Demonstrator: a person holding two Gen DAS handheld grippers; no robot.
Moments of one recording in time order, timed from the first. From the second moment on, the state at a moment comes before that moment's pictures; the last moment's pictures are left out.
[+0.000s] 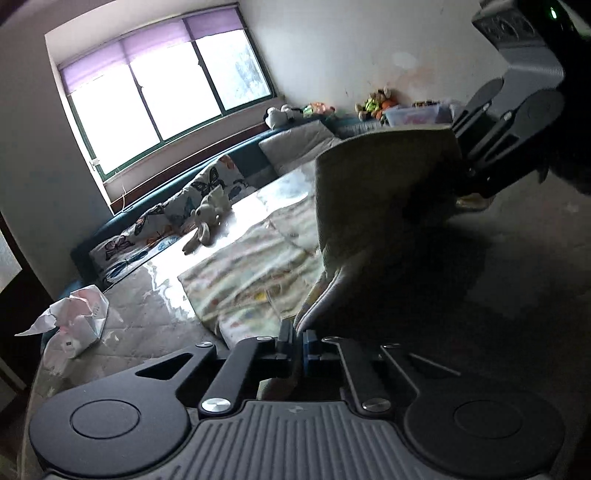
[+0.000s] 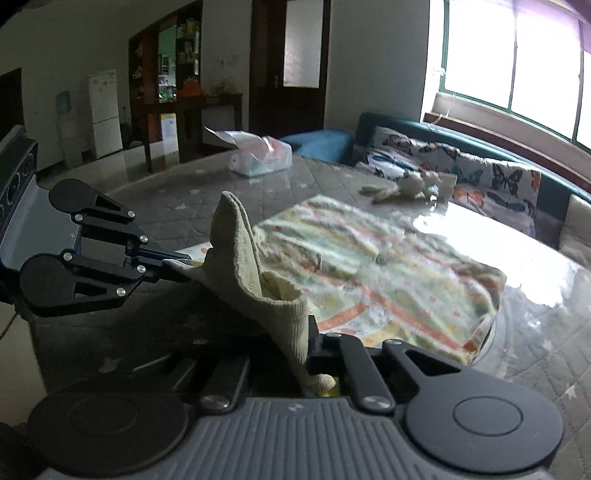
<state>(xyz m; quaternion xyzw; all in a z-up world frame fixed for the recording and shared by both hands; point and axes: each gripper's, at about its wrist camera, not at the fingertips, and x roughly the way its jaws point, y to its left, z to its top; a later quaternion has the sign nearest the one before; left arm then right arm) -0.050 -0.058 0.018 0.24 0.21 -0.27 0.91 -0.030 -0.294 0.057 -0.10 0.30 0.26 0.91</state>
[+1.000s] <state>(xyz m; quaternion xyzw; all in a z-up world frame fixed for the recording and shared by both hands) 0.029 -0.056 0.073 0.17 0.25 -0.26 0.92 0.061 -0.315 0.117 -0.07 0.36 0.31 0.88</state>
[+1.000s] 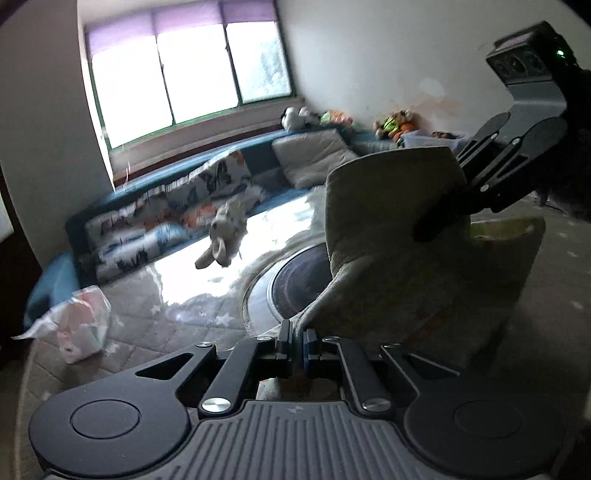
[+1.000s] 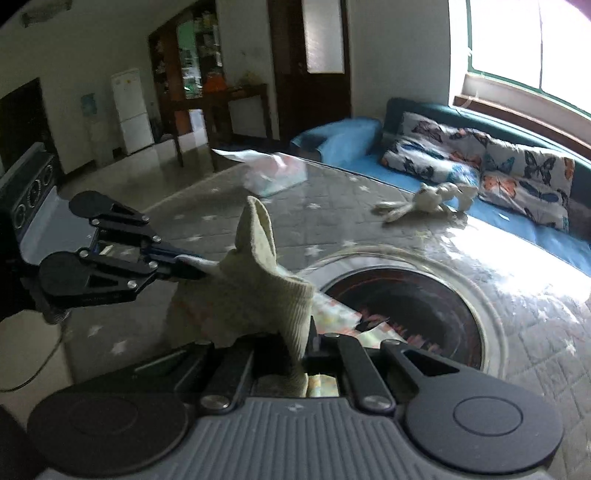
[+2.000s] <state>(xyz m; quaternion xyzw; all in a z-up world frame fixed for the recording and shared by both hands) 0.116 -0.040 0.040 0.09 0.31 -0.13 0.94 0.075 -0.402 0.016 0.09 0.36 0.09 0.92</state>
